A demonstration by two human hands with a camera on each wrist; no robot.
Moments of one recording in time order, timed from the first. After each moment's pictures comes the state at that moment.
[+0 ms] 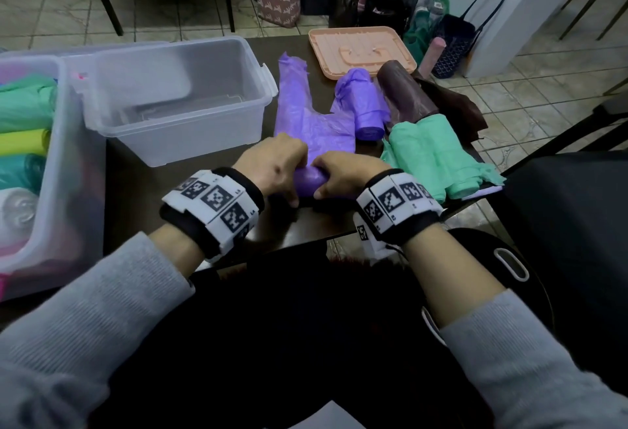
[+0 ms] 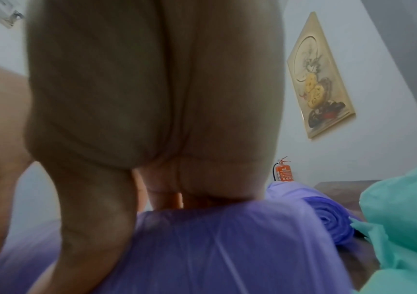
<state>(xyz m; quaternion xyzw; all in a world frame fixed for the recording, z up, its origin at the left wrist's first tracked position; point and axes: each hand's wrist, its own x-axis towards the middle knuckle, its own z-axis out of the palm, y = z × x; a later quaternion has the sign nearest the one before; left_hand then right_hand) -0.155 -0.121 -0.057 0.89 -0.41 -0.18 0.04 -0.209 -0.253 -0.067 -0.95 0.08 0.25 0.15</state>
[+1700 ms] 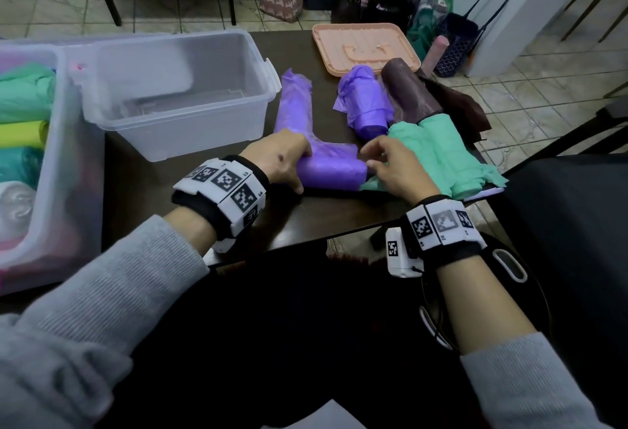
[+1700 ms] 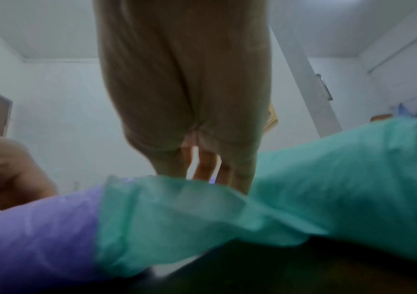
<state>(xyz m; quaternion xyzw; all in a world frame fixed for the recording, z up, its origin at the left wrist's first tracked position) -0.140 -0.129 -0.066 0.89 -0.39 -0.22 0.08 -0.241 -0.306 -0.090 -0.92 0.22 -0.03 0.31</state>
